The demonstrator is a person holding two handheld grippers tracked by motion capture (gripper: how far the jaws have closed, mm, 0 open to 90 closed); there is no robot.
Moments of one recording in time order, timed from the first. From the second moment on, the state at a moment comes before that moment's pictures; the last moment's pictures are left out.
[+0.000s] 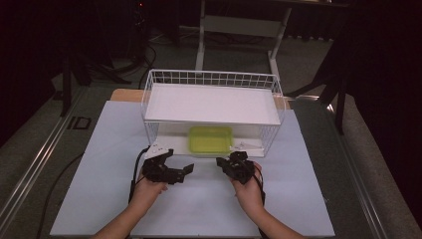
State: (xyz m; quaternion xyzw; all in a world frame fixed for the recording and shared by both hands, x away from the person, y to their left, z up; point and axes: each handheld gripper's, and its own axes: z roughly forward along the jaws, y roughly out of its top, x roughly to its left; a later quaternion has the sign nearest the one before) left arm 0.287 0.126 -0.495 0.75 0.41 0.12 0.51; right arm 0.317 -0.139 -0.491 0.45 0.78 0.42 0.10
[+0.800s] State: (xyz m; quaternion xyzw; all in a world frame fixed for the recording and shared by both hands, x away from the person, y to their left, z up) left arm 0.272 0.134 -0.513 0.75 0.41 0.14 0.50; right arm 0.350 -0.113 -0.518 0.46 0.79 0.38 0.12
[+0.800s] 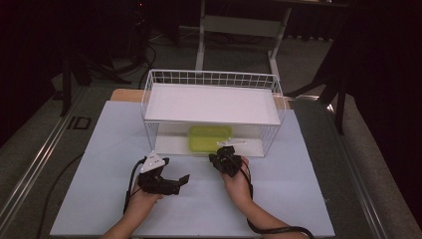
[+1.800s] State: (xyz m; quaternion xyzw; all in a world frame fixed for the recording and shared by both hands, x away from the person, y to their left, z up) left arm 0.271 0.136 -0.516 0.75 0.41 0.14 0.50; right arm 0.400 -0.105 -0.518 0.49 0.77 0.38 0.15
